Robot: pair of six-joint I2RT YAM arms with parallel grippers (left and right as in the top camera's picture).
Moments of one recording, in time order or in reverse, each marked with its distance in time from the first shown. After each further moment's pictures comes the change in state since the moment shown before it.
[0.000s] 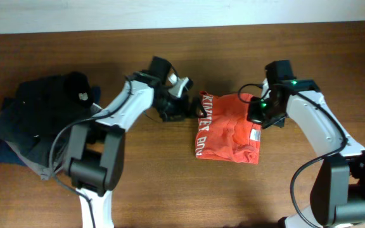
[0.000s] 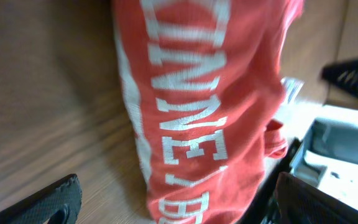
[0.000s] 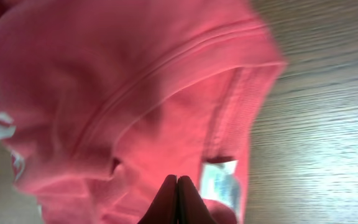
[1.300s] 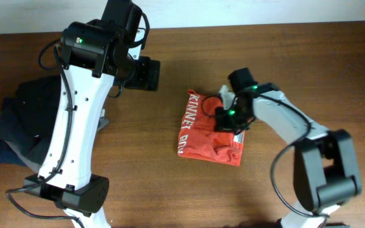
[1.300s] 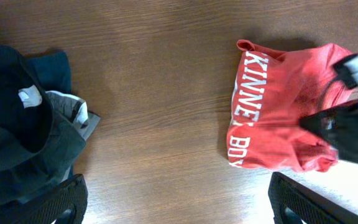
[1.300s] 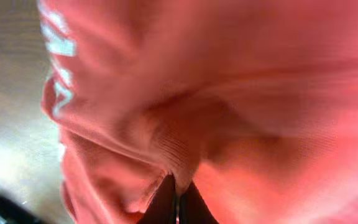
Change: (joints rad) left arm 0.057 -0.204 0.864 -0.912 -0.788 -0.003; right arm 0.204 0.117 0.000 0.084 -0.237 -0.126
